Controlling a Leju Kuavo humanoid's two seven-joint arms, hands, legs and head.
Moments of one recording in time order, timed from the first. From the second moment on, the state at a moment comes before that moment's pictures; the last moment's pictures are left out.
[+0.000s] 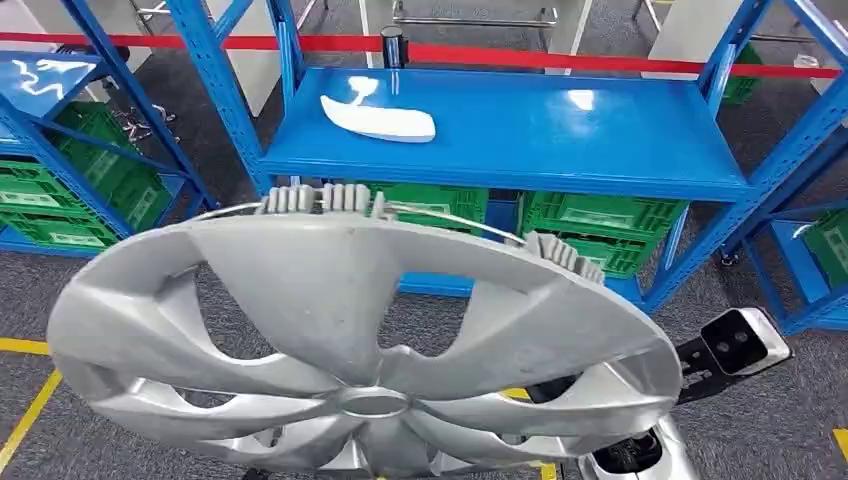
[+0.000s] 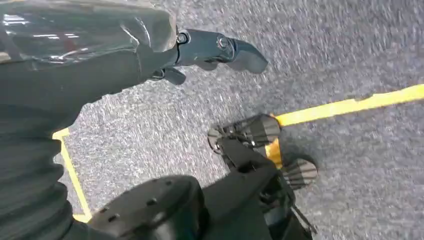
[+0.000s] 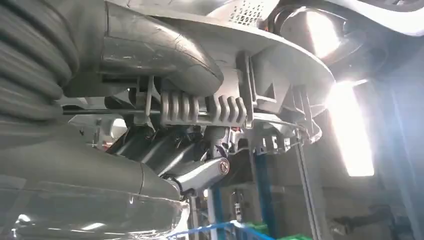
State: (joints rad) left arm -0.09 0.11 -1.15 -0.26 0.95 0.10 -0.22; right arm -0.05 -0.09 0.36 -1.83 -1.01 0.89 -0.02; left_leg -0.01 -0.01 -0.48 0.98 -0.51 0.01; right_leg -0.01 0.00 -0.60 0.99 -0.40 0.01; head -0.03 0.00
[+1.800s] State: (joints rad) left arm -0.08 0.12 -1.18 -0.27 0.91 0.10 -0.18; right arm 0.05 -0.07 0.33 -1.87 -1.00 0.91 0.00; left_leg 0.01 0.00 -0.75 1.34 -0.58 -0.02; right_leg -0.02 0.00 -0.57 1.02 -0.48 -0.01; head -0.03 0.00
